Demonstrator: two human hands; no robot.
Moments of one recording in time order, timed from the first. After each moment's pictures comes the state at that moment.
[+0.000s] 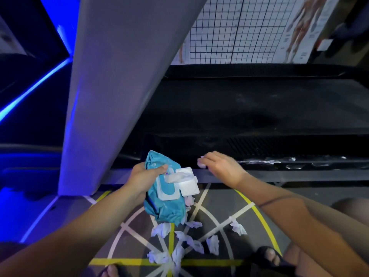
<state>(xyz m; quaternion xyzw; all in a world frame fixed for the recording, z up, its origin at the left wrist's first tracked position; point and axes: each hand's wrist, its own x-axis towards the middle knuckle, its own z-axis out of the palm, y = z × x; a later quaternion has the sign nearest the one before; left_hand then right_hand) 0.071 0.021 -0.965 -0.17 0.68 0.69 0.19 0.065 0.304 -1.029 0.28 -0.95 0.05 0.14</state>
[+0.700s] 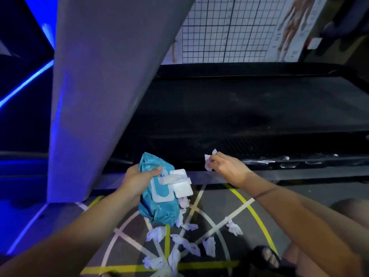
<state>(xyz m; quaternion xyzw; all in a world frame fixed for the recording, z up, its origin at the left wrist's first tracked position) 0.054 0.024 -0.982 -0.17 0.70 0.67 0.17 0.066 0.340 -1.035 0.26 -0.96 -0.04 0.09</state>
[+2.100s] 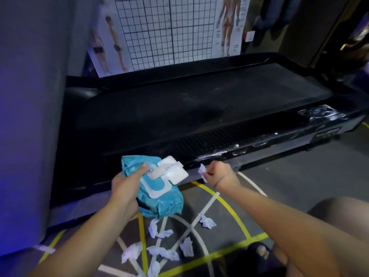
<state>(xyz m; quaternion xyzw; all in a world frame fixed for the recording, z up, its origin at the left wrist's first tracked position) 0.081 0.136 -0.944 -0.18 0.63 0.73 0.17 0.155 0.380 -0.998 -0.32 -0.89 0.33 -0.04</state>
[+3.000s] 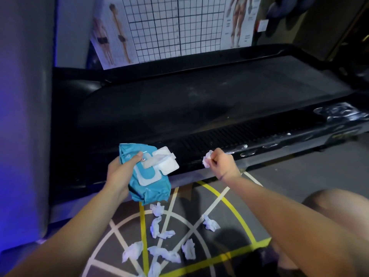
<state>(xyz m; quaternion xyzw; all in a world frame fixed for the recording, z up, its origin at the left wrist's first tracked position) 0.017 0.133 -0.974 -0.13 0.67 0.72 0.15 0.105 0.414 -1.045 -0.26 -0.86 0.43 0.03</state>
